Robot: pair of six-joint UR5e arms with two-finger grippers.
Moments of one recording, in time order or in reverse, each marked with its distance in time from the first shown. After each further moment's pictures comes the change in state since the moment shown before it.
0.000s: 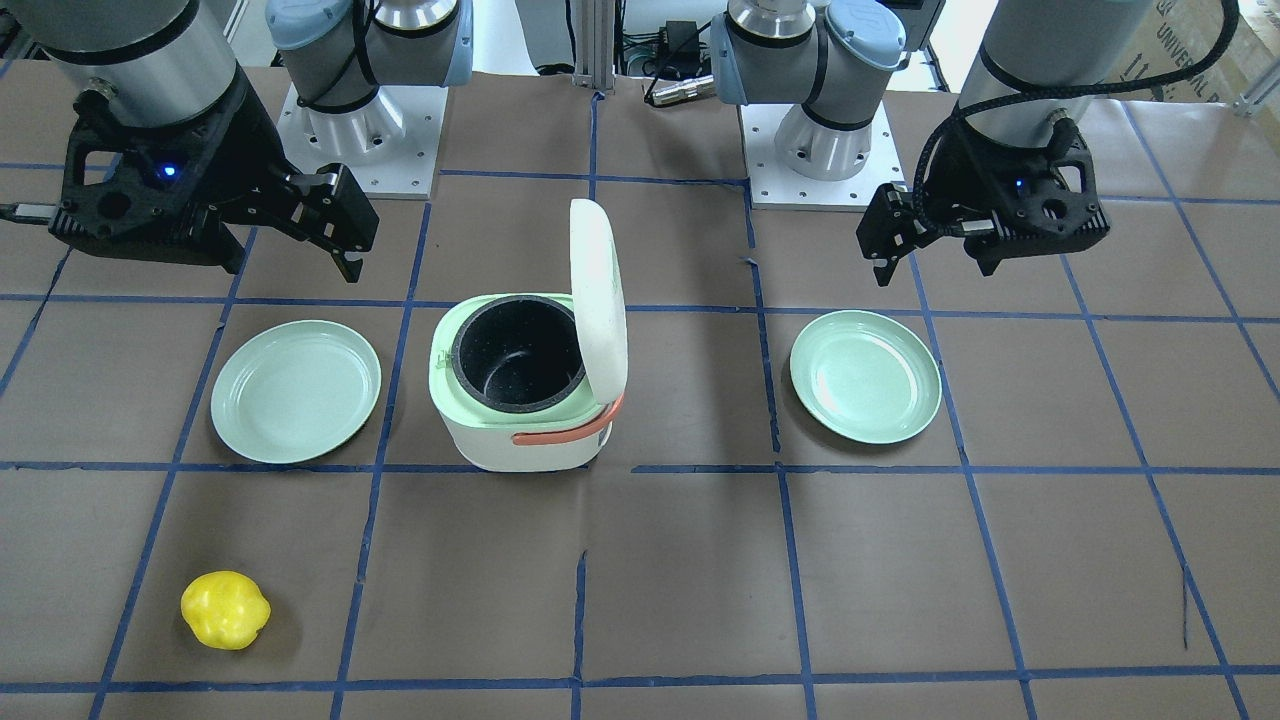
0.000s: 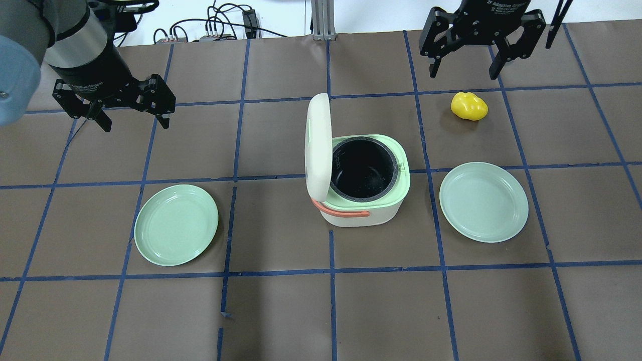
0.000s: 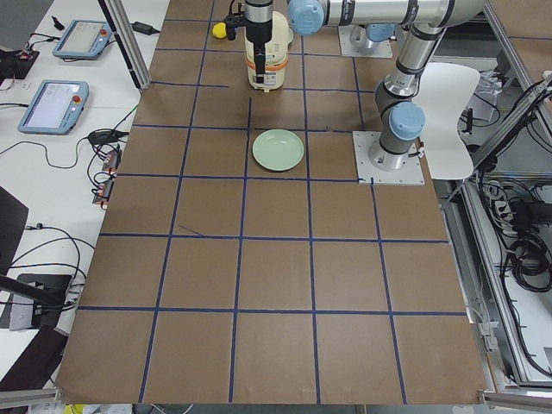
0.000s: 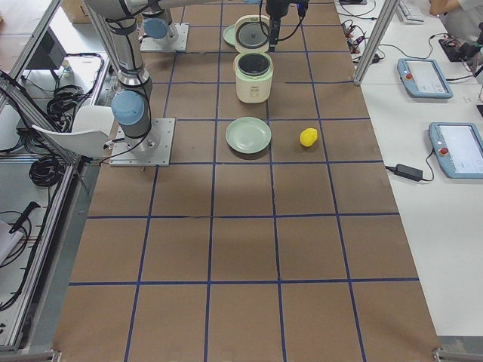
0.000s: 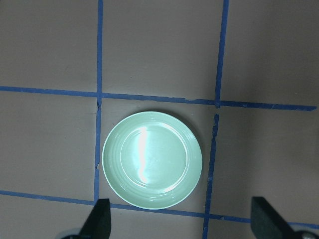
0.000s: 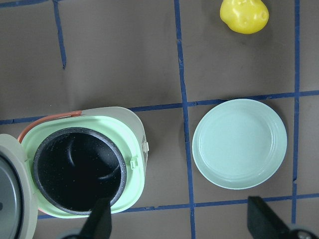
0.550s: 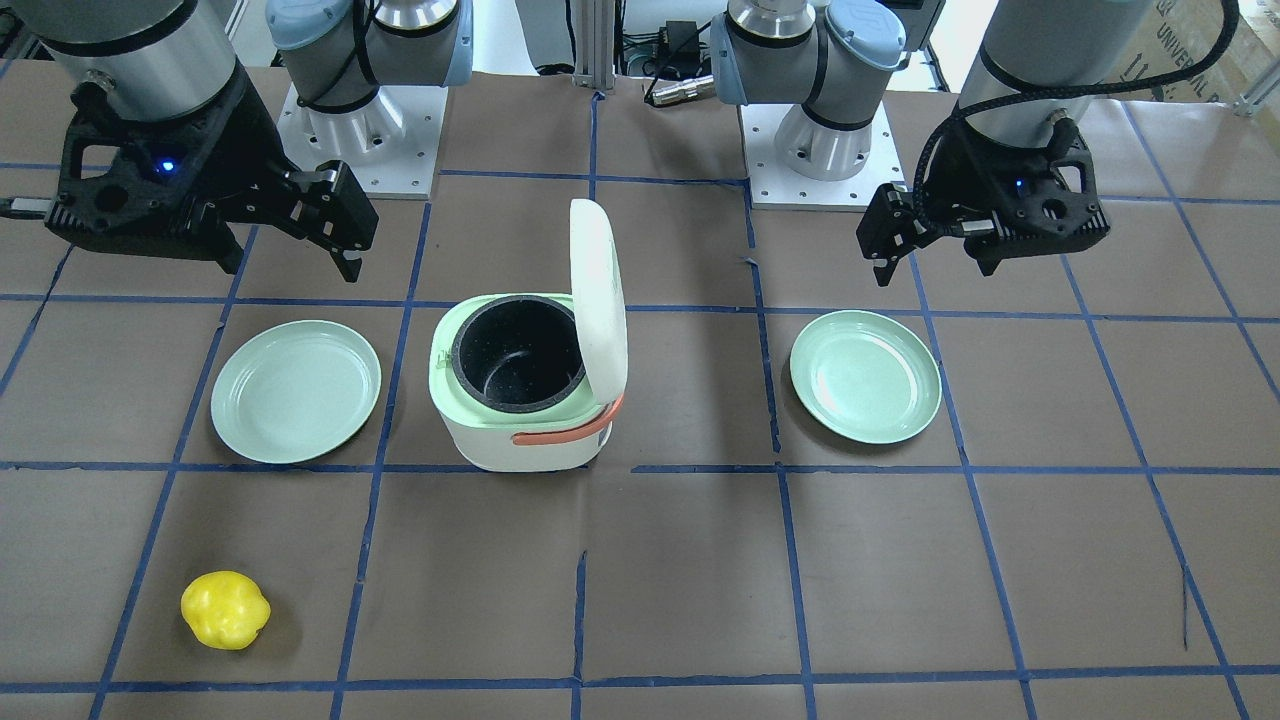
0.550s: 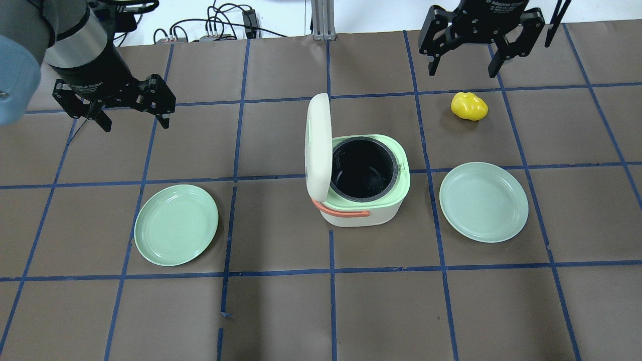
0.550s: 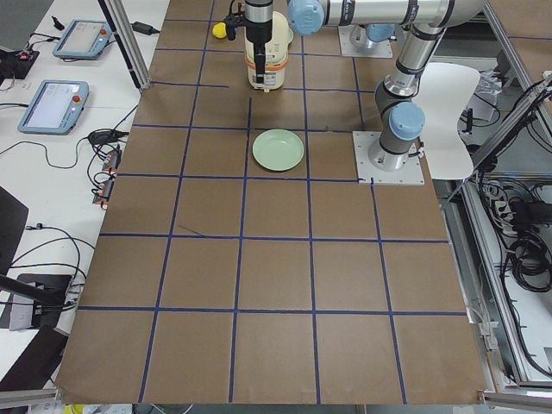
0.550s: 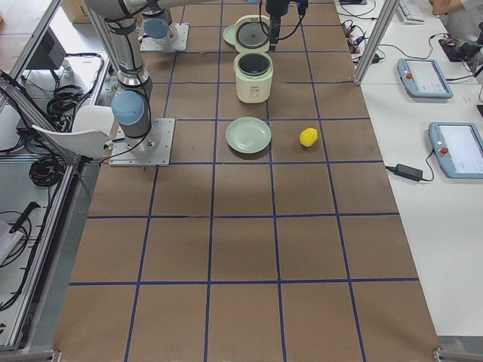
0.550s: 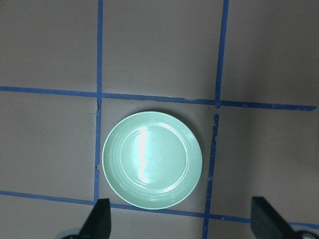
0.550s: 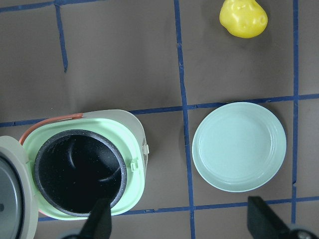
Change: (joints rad) left arm 0.000 0.000 0.000 0.000 0.000 0.000; right arm 0.001 -0.004 0.003 -0.008 0.000 0.000
